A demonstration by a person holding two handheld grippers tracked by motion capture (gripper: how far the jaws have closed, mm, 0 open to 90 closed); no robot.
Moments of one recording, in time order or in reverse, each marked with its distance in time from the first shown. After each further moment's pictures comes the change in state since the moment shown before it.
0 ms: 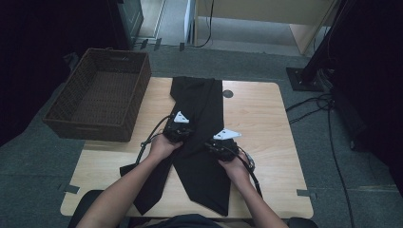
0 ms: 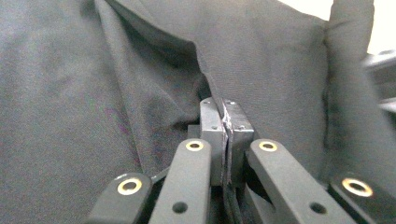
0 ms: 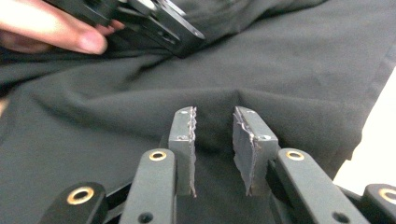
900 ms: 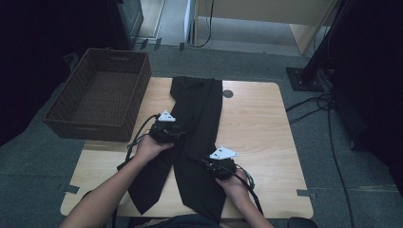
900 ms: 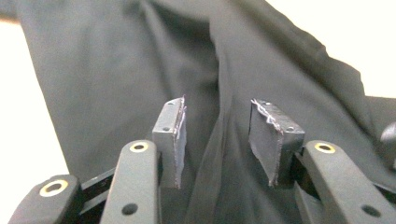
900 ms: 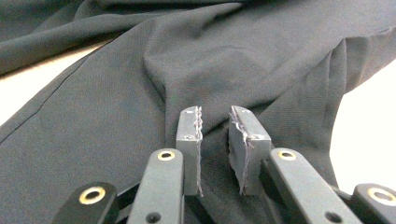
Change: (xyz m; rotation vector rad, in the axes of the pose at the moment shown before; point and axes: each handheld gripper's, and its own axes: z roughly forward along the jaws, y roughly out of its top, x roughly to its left) left arm 0.012 -0.017 -0.049 -0.016 0.007 -0.060; right arm 0.042 -0.036 -0.019 -0.012 0.043 -0.038
